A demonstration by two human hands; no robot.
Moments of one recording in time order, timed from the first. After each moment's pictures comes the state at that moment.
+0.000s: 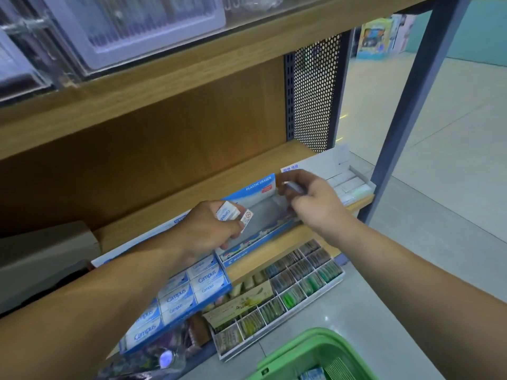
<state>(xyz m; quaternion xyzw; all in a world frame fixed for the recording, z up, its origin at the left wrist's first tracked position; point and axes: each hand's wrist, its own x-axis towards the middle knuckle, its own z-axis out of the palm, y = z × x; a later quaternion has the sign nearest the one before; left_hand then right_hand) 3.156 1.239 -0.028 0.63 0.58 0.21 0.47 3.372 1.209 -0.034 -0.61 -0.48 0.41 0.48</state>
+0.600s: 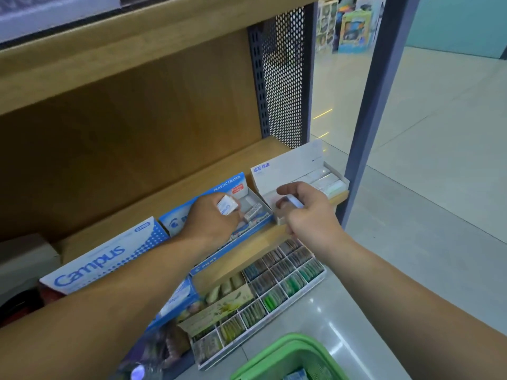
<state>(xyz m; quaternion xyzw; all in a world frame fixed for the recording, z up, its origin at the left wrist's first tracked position) 3.223 1.250 -0.053 0.67 0.60 0.27 0.35 3.408 1.187 -0.069 -0.63 -0.41 0.40 0.52</state>
